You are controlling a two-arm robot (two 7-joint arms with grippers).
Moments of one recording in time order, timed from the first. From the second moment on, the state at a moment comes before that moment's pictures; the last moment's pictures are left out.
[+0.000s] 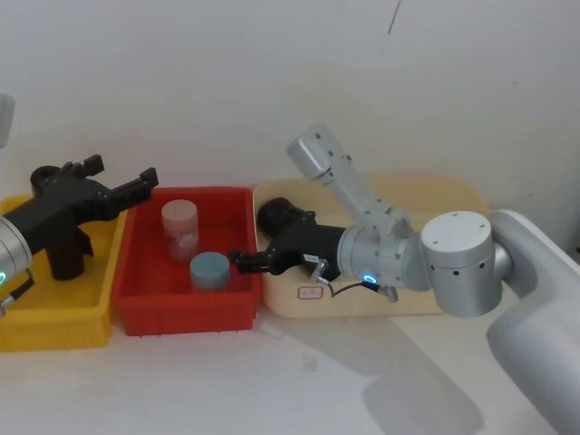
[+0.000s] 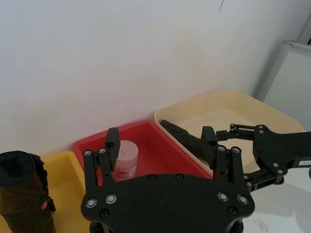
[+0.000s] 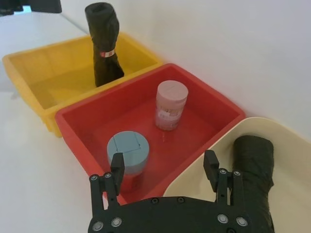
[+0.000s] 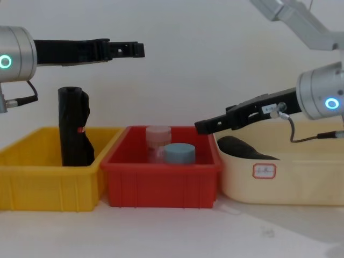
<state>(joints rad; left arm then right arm) -0.52 0.44 0.39 -1.53 -0.69 0.30 -0.33 0.65 0.36 -0.56 -1.36 0.30 0.44 0.47</state>
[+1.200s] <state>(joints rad) -0.52 0.44 0.39 -1.53 -0.69 0.30 -0.33 0.74 0.25 -0.64 -1.17 0.24 0.43 0.53</state>
